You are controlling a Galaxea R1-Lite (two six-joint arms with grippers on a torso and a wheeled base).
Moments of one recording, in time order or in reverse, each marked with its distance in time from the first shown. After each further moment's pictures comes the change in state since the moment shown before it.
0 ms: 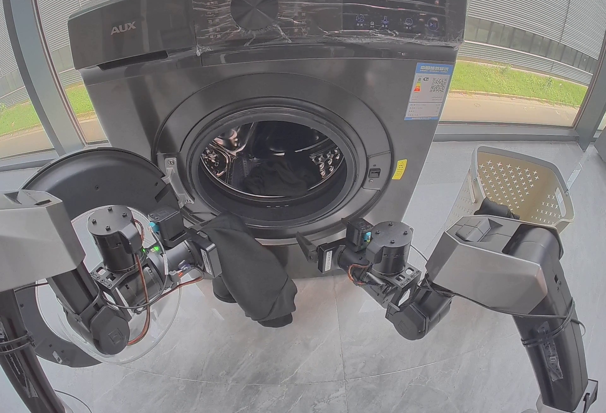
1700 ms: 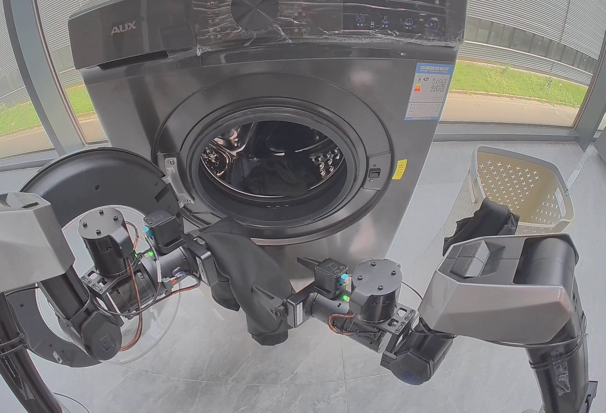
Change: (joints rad) left arm -0.003 -0.048 0.053 0.000 -0.063 0.003; right arm 0.196 -0.111 0.243 -0.097 0.106 0.031
